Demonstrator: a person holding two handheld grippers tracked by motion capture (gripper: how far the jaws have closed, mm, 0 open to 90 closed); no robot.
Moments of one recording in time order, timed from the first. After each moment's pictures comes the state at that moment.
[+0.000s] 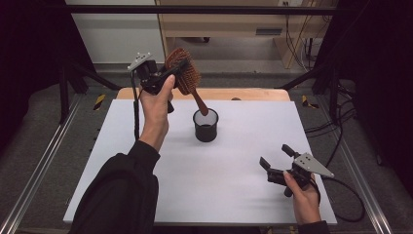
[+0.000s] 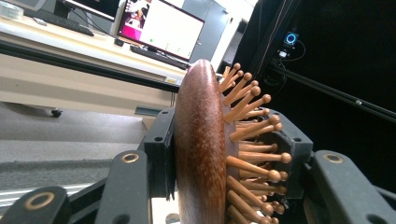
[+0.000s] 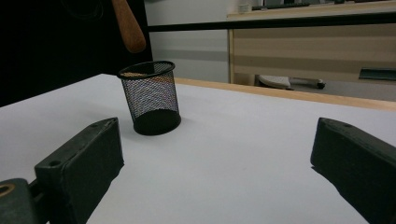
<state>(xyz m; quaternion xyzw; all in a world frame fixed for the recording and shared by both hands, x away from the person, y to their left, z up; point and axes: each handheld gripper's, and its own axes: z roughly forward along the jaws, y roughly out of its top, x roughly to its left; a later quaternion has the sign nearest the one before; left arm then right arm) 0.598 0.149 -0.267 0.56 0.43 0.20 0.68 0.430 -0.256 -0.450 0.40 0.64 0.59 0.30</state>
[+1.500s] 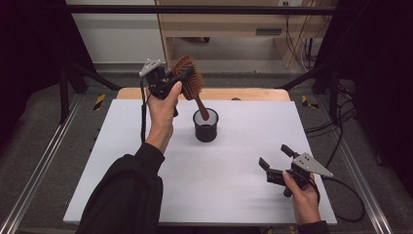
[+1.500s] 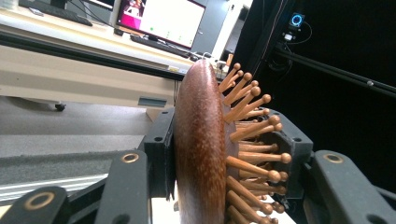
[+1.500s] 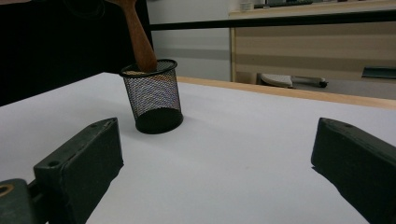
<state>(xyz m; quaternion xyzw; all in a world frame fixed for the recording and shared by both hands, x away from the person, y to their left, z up) 0.609 0.136 -0.294 0.58 0.43 0.20 0.66 0.430 -0.255 -0.450 0.40 0.64 0.58 0.30</state>
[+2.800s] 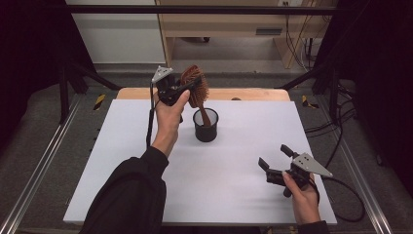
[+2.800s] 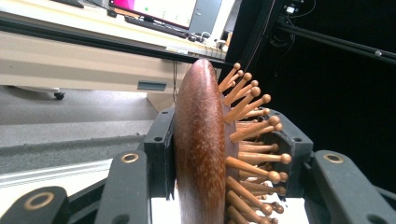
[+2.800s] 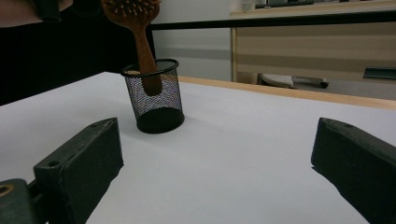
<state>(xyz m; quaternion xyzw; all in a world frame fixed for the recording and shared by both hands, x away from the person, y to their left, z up) 0.611 0.119 -0.318 0.61 0.42 0.20 0.64 0.430 -0.254 -0.450 0.40 0.64 0.59 0.29</state>
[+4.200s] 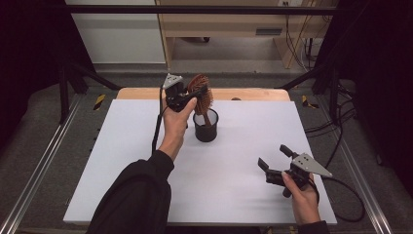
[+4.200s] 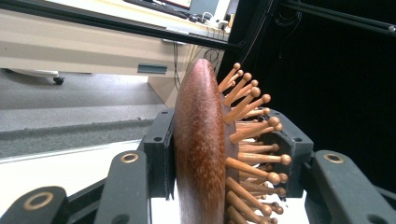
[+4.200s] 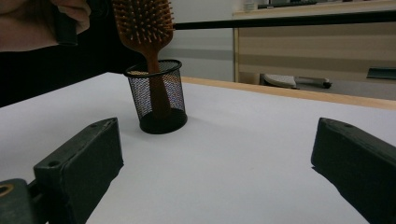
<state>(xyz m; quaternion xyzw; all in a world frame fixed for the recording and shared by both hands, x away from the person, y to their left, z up) 0.615 0.102 -0.344 0.63 0.43 0.19 0.62 0.430 -0.253 -0.450 0.40 0.64 0.59 0.29</state>
